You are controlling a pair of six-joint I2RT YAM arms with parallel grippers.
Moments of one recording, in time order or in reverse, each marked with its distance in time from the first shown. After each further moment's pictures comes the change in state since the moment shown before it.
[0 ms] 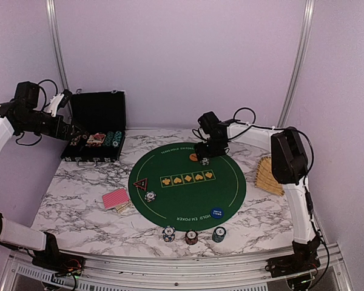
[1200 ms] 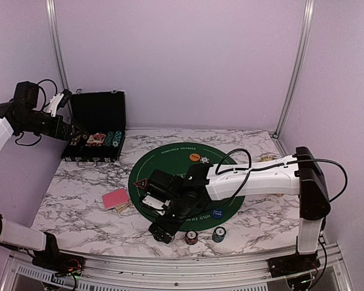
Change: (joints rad) left arm -0.005 -0.009 0.000 -0.005 0.001 0.000; right arm 0.697 -0.342 -0.364 -0.148 -0.195 0.022
